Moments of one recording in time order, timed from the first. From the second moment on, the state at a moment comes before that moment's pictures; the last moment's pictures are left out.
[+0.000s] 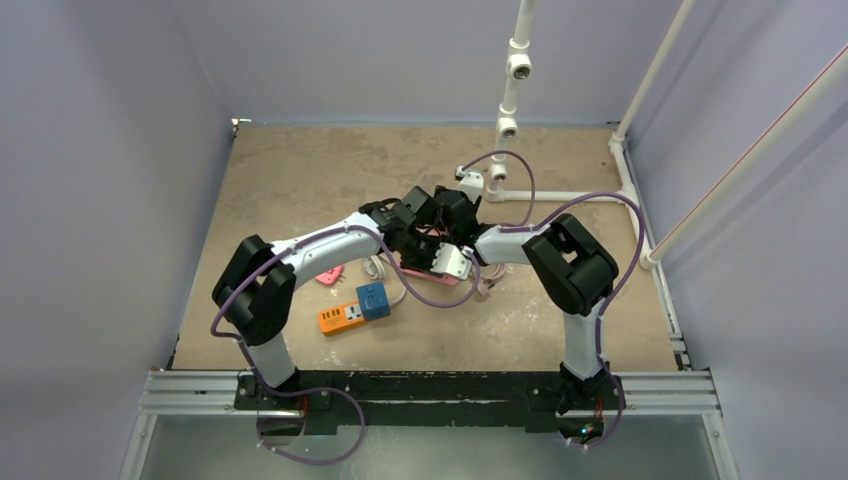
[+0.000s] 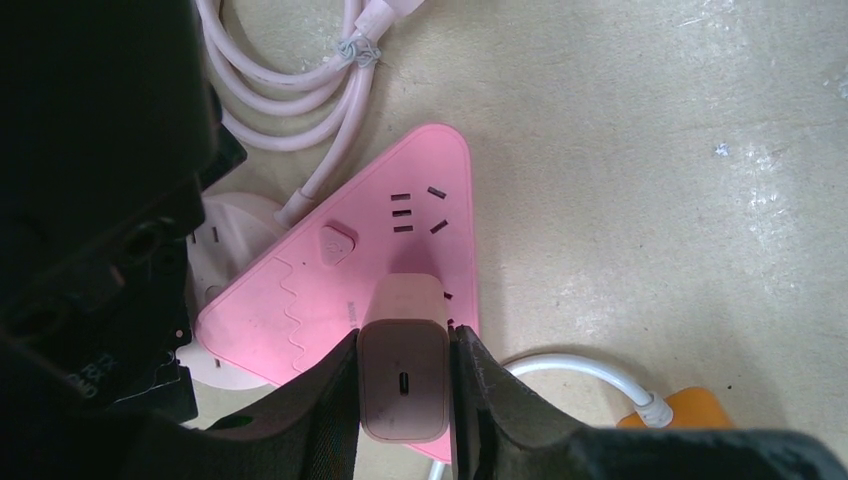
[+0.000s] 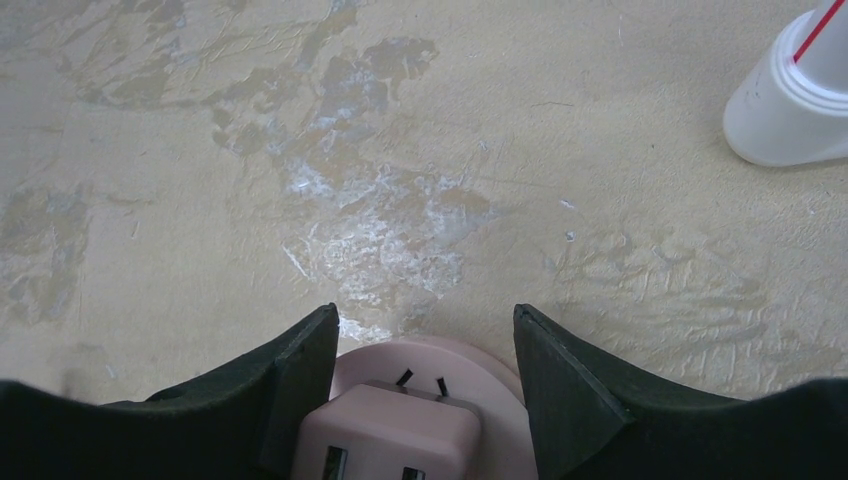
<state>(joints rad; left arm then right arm) -0.79 1.77 1.29 -0.66 0.33 1.13 0.68 1.98 1.07 0.37 0.52 0.63</state>
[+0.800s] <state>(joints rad) -0.75 1.74 1.12 -0.40 0.42 1.11 0.69 1.98 1.06 0.39 0.54 0.59</state>
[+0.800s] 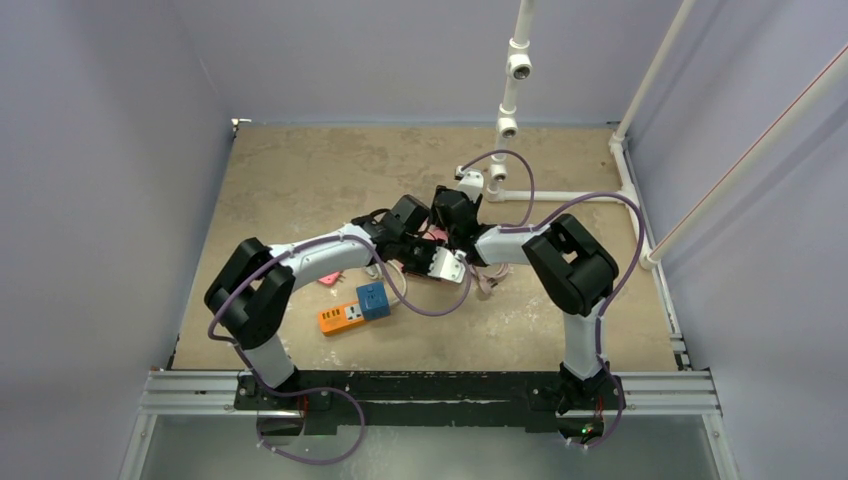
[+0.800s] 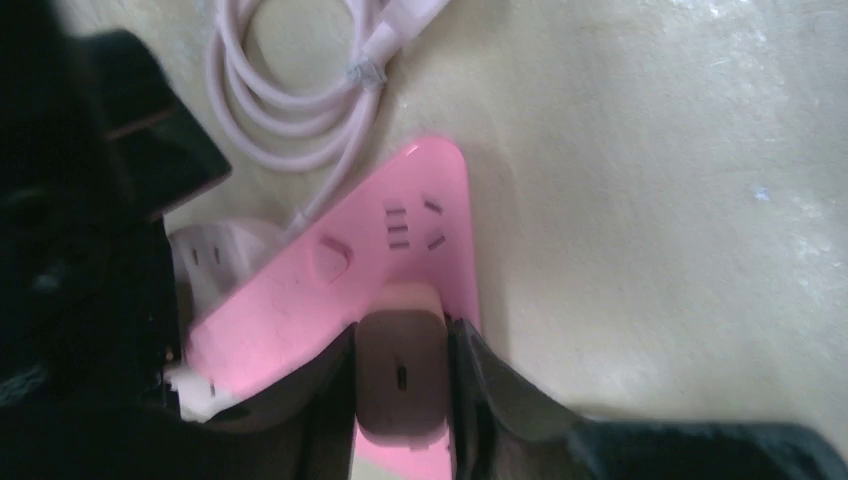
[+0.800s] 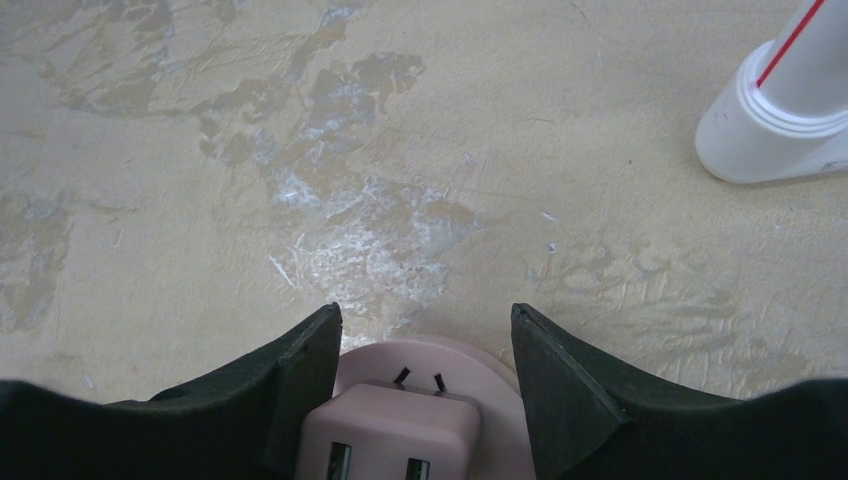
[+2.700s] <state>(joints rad) -0.24 1.47 1.26 -0.76 0.28 0.68 0.75 1.54 1.15 0.10 0.45 0.56</state>
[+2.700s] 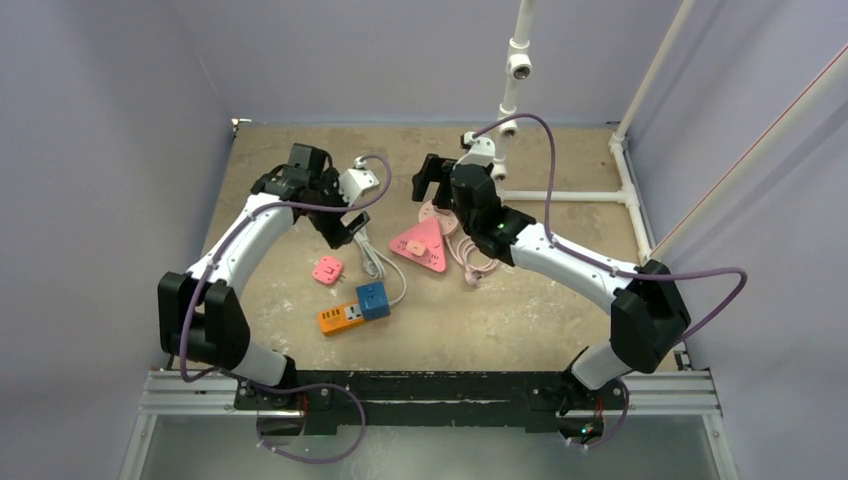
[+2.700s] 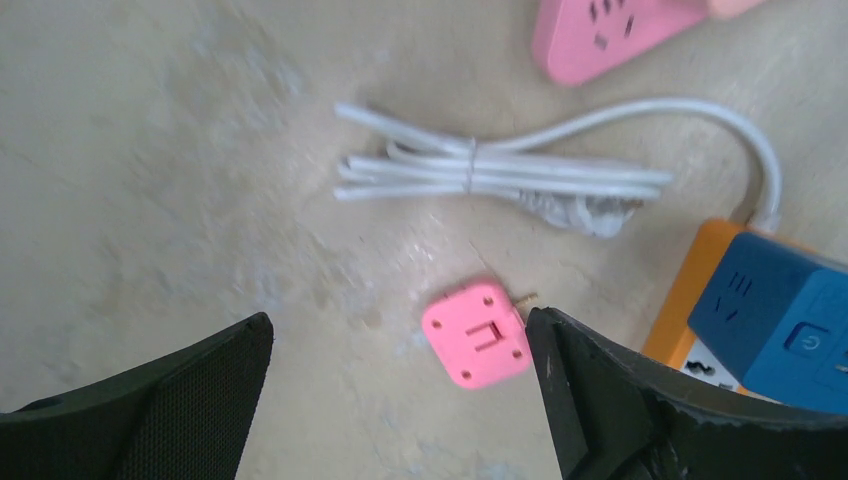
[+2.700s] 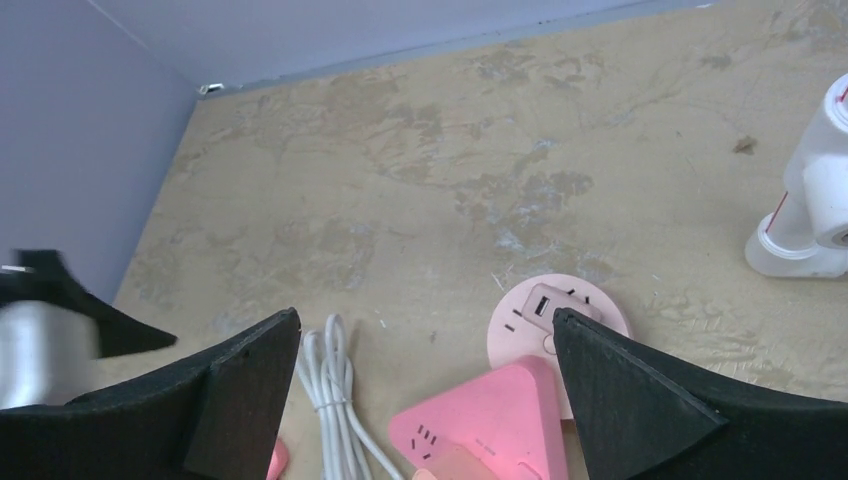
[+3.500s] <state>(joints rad) -0.11 1.68 1.00 -0.77 0.15 0.49 0.77 1.48 1.25 -0.01 0.45 0.59</state>
